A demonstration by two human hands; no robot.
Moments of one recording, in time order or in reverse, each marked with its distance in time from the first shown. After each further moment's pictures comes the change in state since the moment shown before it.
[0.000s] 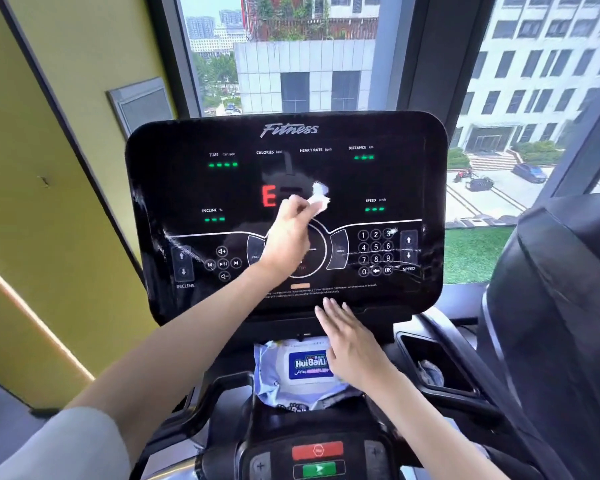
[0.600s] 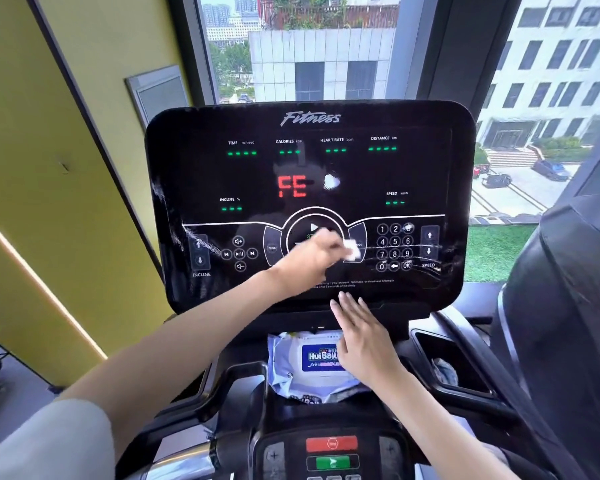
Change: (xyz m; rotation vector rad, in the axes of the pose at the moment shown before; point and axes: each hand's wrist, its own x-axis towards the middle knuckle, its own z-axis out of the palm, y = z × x) left_hand -0.036 -0.004 0.001 0.050 -0.352 0.298; right_hand 0.002 -0.005 0.007 0.034 0.069 0.071
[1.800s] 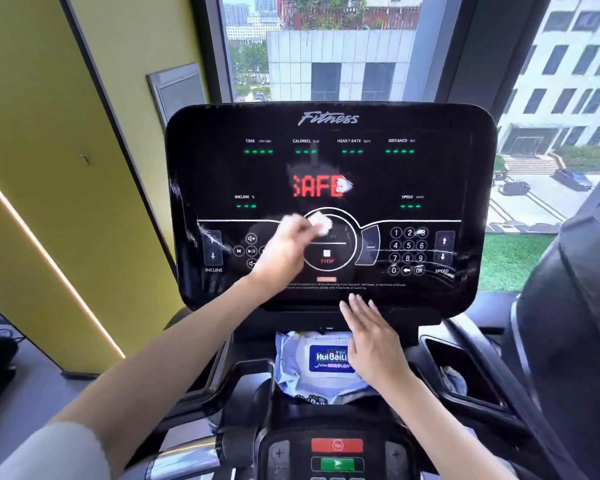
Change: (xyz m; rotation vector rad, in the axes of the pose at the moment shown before) left_hand -0.036 -0.021 -0.020 -0.011 0.268 -0.265; right_hand 0.001 0.001 0.005 0.005 0.039 0.013
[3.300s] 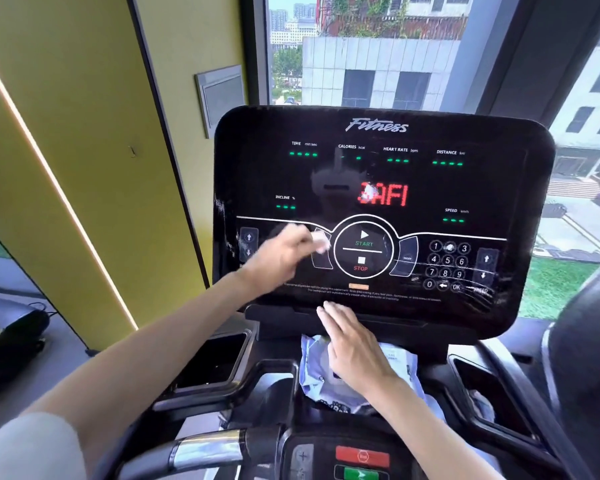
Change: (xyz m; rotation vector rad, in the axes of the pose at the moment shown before) left_hand -0.032 -0.047 -0.047 0.150 -0.164 0.142; right_hand 0.029 -0.065 -0.002 0.112 -0.050 -0.156
